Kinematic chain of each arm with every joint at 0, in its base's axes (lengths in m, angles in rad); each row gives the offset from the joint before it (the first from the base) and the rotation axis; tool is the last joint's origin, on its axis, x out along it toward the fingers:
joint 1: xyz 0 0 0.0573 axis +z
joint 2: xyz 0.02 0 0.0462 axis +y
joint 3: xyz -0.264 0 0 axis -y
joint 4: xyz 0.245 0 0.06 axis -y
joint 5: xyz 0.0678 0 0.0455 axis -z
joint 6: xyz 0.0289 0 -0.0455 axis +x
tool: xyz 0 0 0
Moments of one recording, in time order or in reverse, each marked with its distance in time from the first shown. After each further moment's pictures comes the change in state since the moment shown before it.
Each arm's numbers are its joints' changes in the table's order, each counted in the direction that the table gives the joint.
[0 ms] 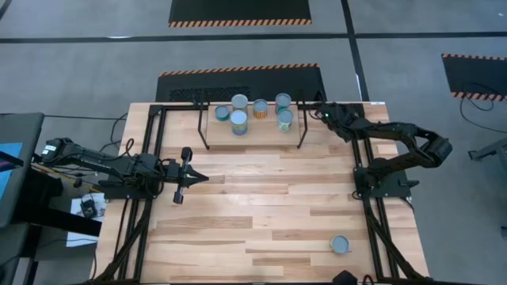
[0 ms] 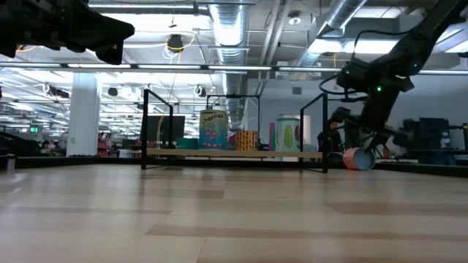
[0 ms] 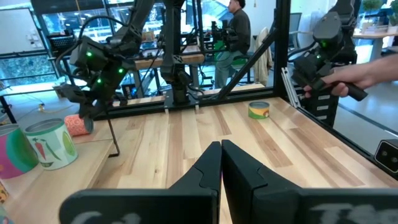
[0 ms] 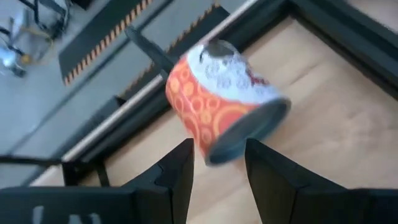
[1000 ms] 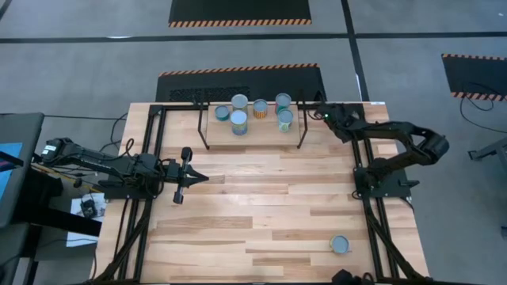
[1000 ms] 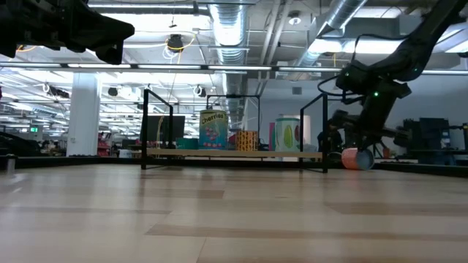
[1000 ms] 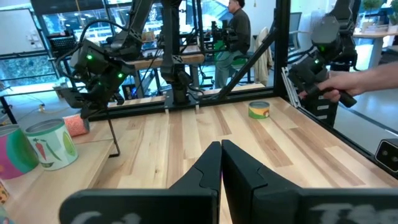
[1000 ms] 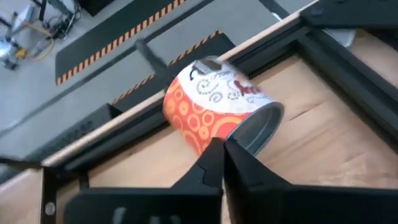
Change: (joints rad) left arm 0.000 0.000 0.000 0.000 0.000 0.003; right arm -0.007 0.051 -0.021 0.104 0.099 -0.187
